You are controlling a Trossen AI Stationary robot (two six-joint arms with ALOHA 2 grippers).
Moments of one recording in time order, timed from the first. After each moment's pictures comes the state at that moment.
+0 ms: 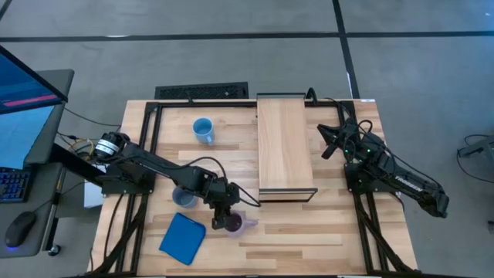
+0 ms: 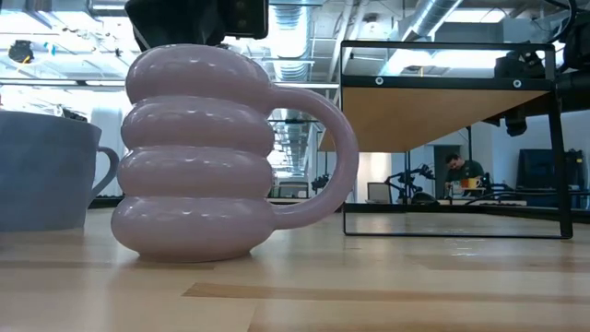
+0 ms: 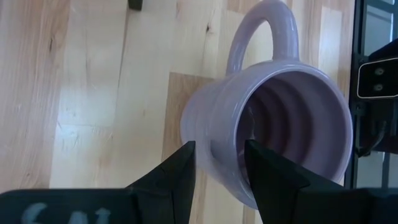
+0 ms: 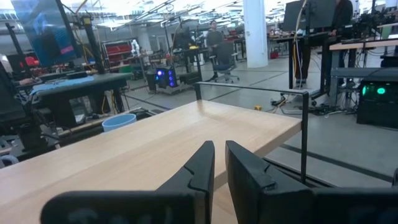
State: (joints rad) left arm -0.29 1.69 1.19 -0.56 0.12 -0.48; right arm -0.57 0.01 0.01 0.02 0.05 0.10
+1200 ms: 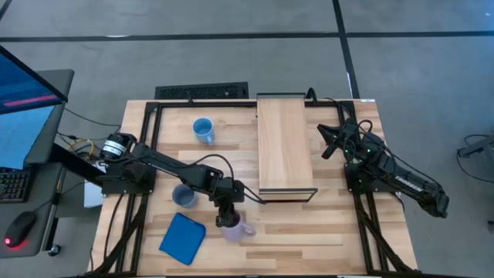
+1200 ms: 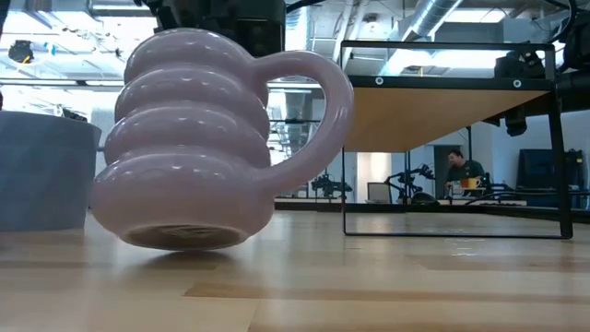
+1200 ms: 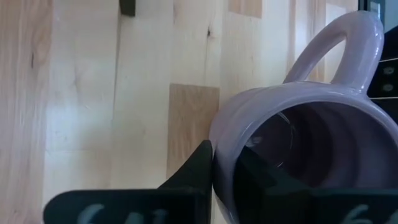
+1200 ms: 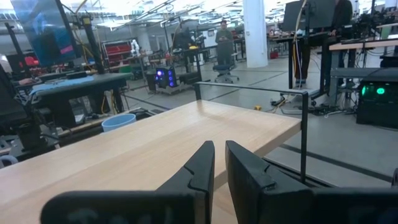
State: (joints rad) left arm -0.24 1.75 1.19 -0.50 0.20 -0.40; right arm -0.57 0.01 0.01 0.02 0.05 0.10
